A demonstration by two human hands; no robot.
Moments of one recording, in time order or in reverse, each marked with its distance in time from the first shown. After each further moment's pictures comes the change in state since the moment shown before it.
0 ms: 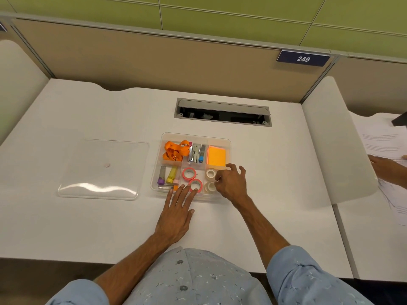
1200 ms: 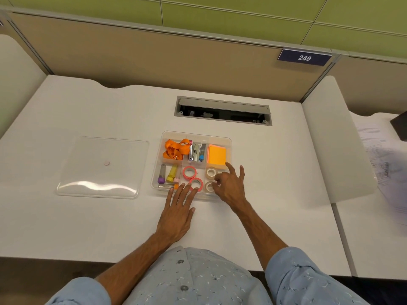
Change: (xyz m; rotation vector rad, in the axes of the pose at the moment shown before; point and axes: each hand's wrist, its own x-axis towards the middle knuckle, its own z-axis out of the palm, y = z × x) left_hand 0.000 0.000 0.003 -0.019 0.014 -0.004; right_hand -0.004 0.007 0.034 0.001 0.084 -0.052
